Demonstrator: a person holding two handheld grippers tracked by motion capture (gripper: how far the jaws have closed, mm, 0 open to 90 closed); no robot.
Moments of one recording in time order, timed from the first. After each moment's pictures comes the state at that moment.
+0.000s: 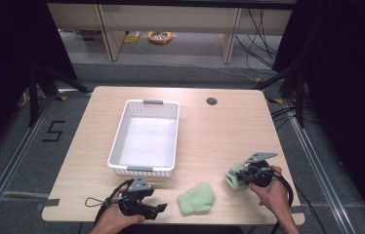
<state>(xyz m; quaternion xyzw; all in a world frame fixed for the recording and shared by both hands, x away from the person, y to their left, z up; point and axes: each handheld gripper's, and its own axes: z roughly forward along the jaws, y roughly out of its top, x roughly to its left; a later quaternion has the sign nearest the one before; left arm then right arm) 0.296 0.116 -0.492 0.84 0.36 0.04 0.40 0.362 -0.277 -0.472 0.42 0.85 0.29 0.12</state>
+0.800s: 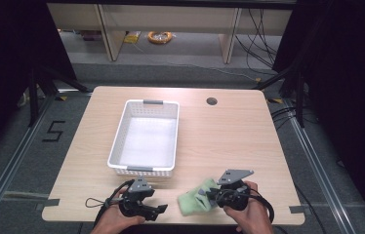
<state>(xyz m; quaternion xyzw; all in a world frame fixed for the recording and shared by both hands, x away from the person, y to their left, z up) 0.293 0.113 -0.492 0.84 0.37 0.04 0.41 0.295 -0.191 -0.439 0.33 0.88 0.34 0.07</state>
